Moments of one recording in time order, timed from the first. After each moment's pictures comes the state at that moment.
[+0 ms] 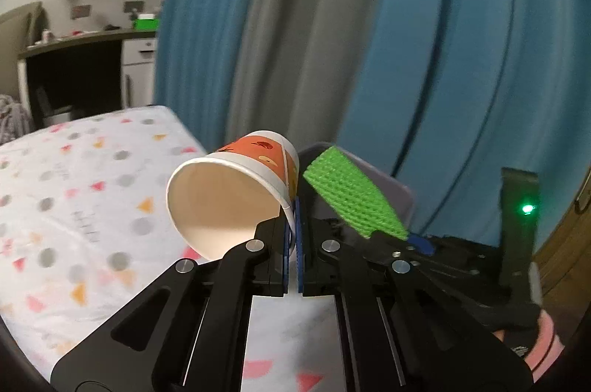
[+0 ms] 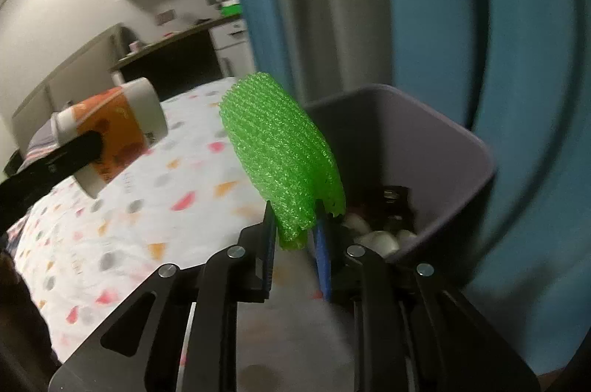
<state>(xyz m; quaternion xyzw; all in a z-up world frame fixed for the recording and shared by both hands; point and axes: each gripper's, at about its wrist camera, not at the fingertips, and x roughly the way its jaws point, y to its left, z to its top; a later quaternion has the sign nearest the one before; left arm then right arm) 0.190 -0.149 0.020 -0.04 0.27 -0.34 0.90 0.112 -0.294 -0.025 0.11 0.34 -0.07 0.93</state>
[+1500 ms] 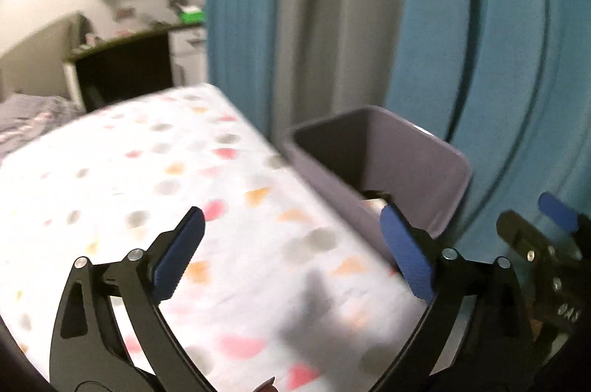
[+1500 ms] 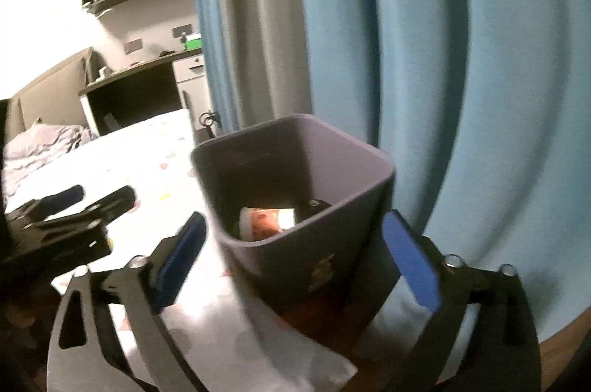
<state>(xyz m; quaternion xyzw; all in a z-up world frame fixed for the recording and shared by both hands) 0.162 -0.191 -0.027 0.03 0.28 -0.19 0.94 0.039 -0.300 -0.008 0.06 0.26 -0.13 0.95</state>
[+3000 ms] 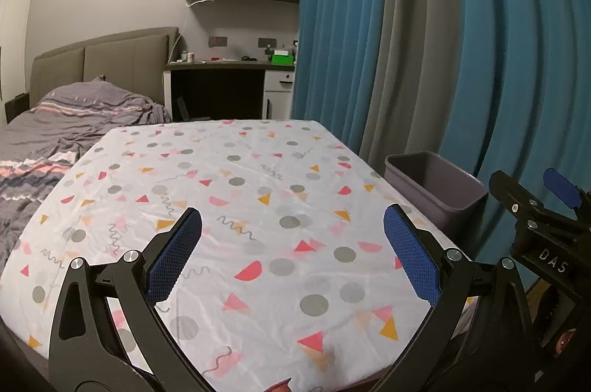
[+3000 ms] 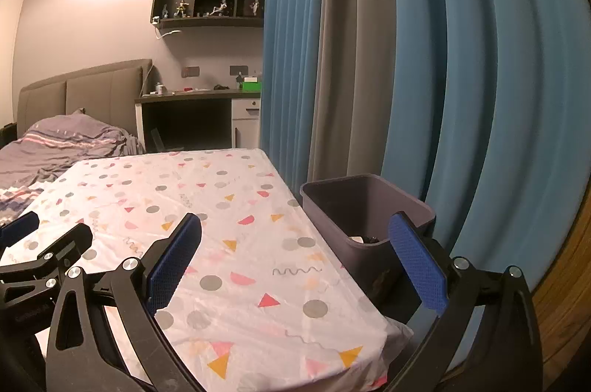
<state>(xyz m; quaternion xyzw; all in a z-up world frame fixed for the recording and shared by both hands) -0.003 -0.010 0.014 -0.04 0.20 -0.08 0.98 -0.045 -0.132 0.041 -0.02 0.17 -0.10 0.98</state>
